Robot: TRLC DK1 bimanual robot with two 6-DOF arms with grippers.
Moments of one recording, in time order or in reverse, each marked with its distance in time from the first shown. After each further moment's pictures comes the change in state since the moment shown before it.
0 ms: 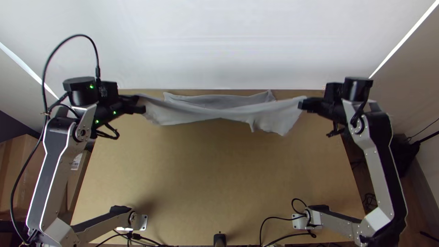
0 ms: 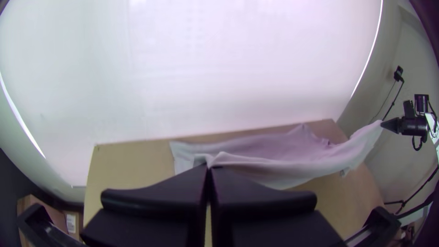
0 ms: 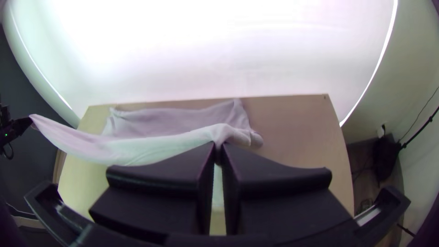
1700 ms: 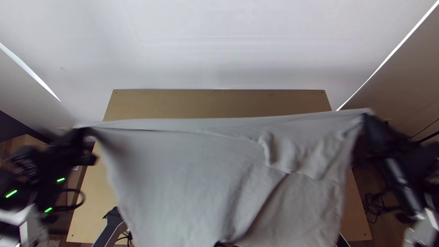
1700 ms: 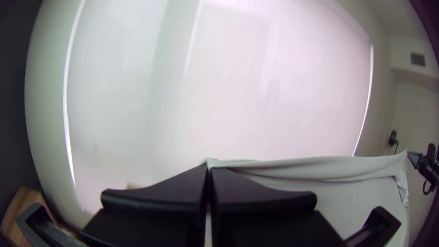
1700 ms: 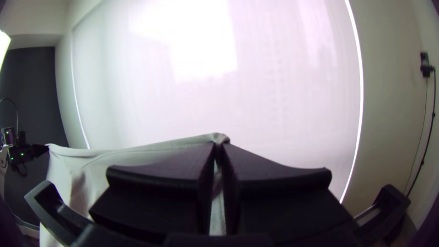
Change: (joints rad) left arm 0.049 -0.618 -0.195 -0.019 -0.132 -0.169; right arm 0.024 -0.609 -0.034 0.089 0.027 0.029
